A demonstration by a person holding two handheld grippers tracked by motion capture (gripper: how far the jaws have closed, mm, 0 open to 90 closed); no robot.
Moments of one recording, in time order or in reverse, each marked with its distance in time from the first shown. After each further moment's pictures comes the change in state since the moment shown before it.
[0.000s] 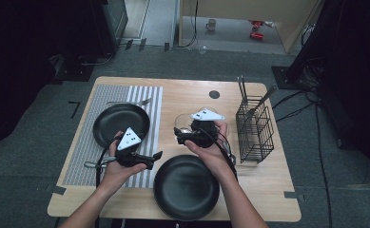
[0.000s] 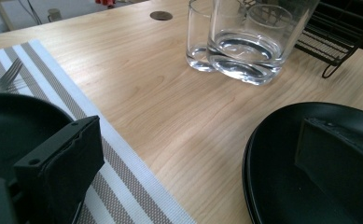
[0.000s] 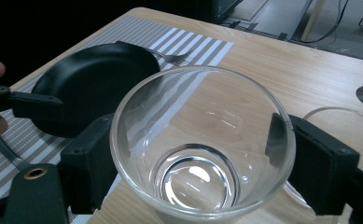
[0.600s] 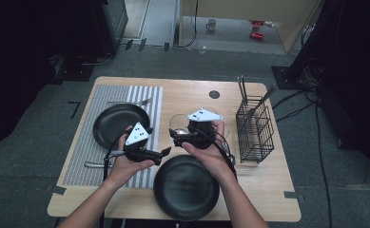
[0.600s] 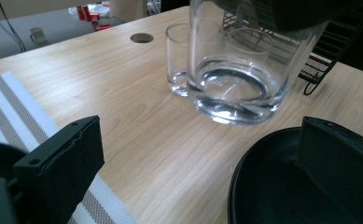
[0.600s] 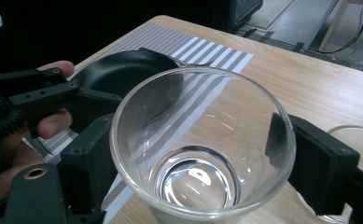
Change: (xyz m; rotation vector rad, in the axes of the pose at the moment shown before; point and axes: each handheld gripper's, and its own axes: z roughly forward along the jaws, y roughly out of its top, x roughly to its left) left arm -0.009 0.020 0.017 -0.039 -0.061 0.044; right arm 0.014 0.009 -0.011 -0.011 0.060 -0.037
